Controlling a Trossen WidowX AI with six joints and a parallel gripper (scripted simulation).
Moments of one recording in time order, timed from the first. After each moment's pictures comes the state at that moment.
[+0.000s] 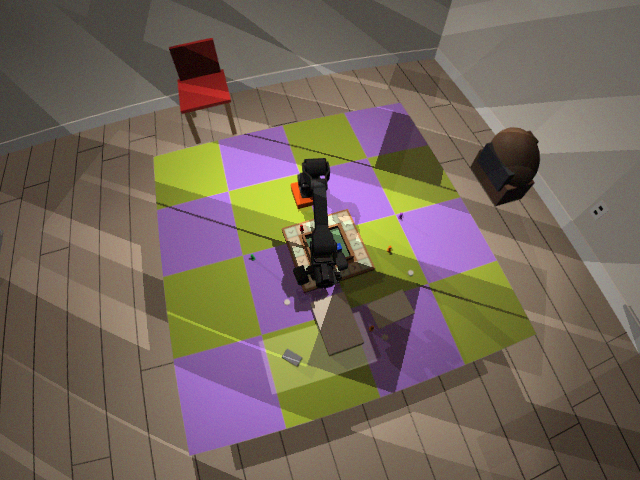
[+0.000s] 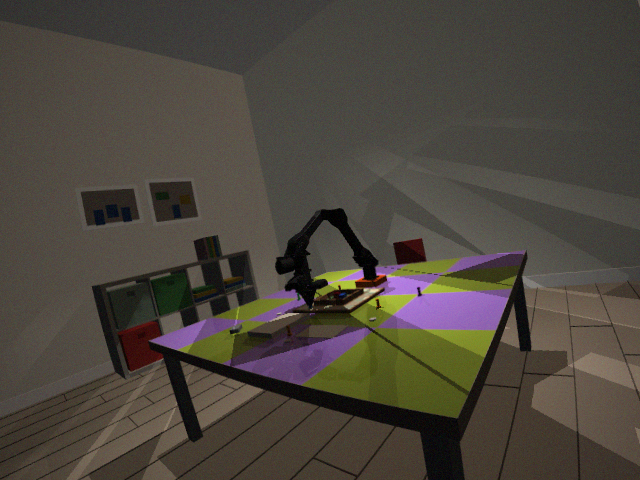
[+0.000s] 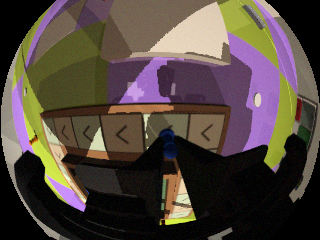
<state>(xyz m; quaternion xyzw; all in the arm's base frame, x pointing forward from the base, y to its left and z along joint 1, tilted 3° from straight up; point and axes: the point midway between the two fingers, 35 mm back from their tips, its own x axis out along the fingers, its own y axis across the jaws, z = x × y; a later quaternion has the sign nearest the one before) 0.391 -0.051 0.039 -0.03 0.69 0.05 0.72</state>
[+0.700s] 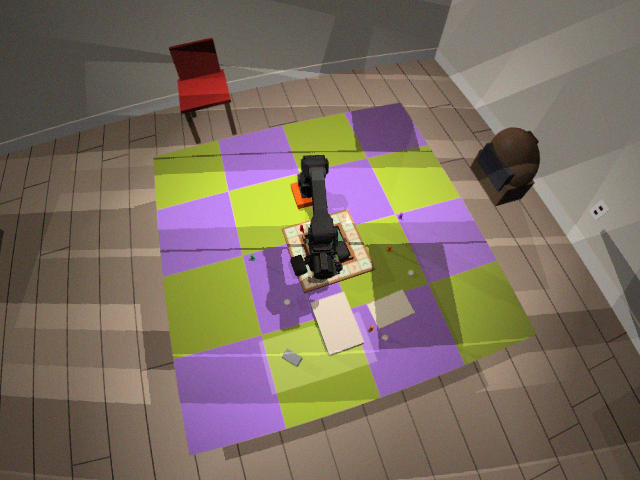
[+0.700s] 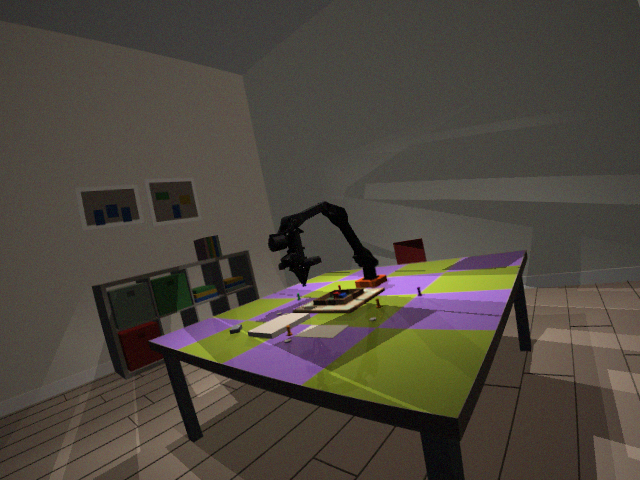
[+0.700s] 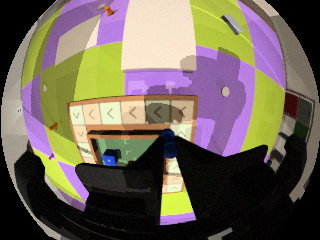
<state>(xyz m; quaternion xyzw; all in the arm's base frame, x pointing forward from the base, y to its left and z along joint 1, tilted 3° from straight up) 0.390 -0.059 0.132 -0.02 0.69 0.05 0.72</state>
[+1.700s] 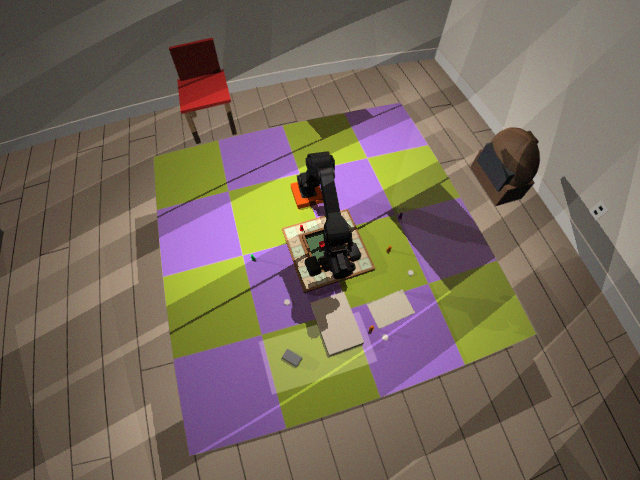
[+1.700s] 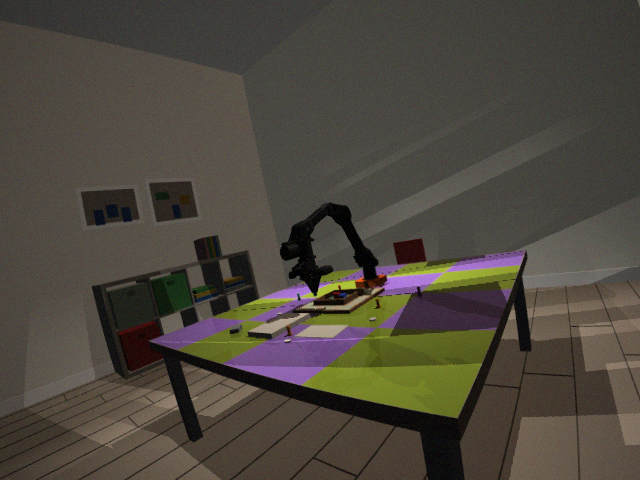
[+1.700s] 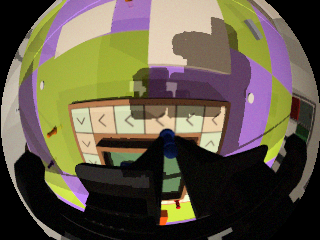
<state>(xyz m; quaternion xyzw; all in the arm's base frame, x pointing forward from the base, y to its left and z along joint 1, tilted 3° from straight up) 0.388 -0.010 0.093 -0.03 0.69 0.06 0.72</state>
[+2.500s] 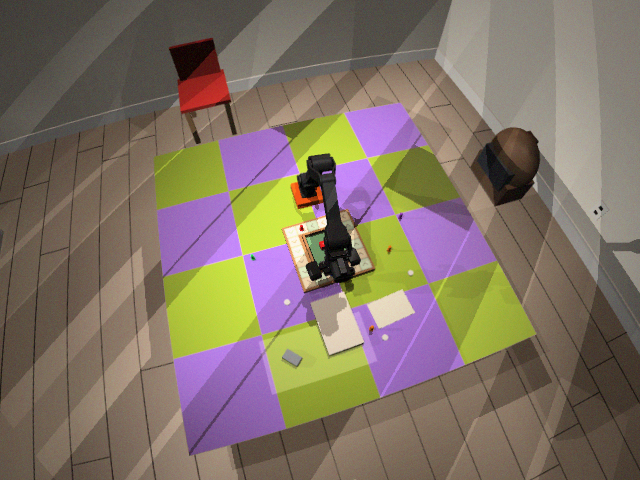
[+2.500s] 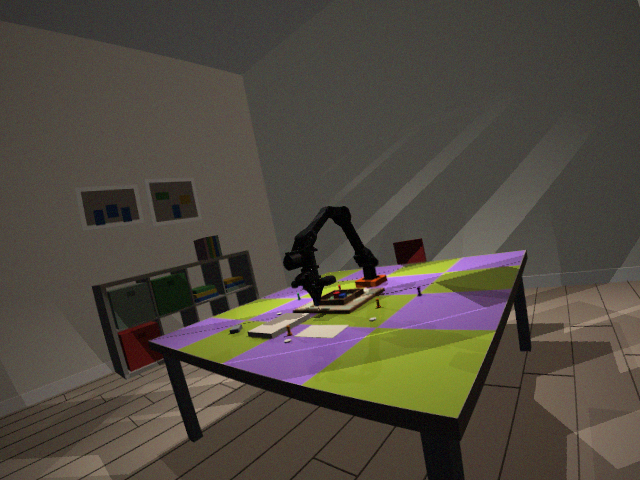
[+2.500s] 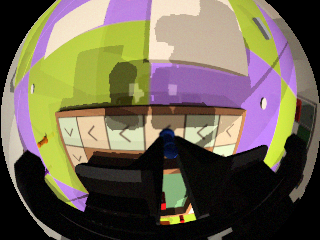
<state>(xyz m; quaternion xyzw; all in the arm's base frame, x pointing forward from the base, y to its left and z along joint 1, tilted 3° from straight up) 0.391 -0.006 0.052 -0.03 0.69 0.05 0.73</state>
